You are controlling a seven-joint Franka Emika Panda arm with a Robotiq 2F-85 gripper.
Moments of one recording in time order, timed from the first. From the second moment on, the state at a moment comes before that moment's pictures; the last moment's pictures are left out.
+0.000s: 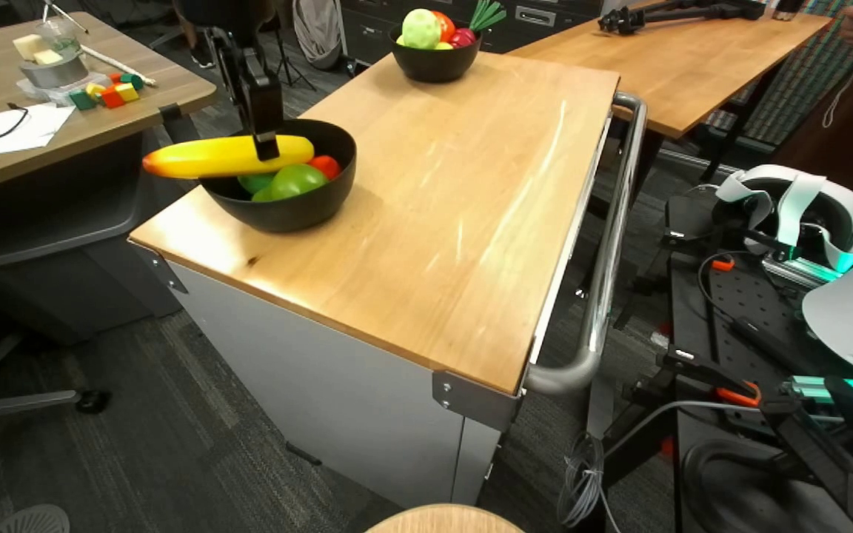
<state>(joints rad) 0.12 0.51 0.17 -1.56 -0.18 2.19 -0.65</state>
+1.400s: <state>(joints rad) 0.13 0.15 0.17 -1.95 -0.32 2.42 -0.76</state>
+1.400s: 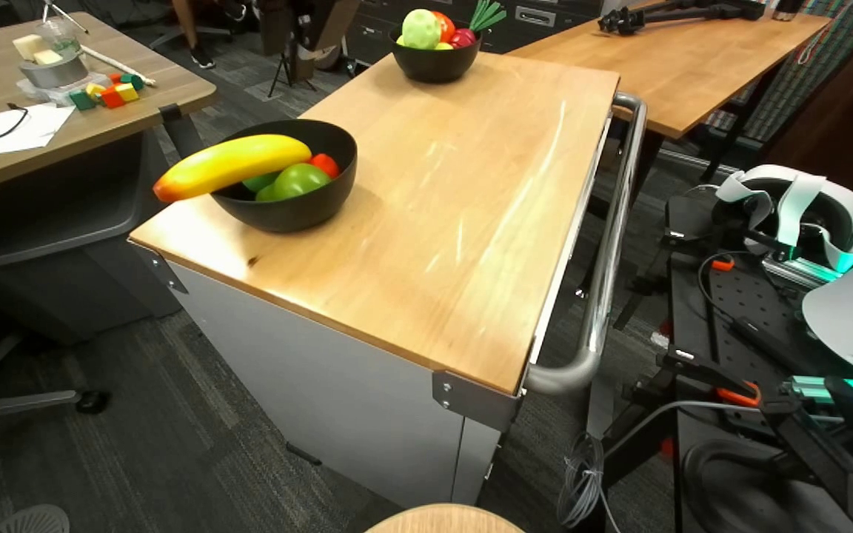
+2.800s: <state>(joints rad) 0.11 0.49 0.18 -1.72 -0.19 2.52 -0.61</state>
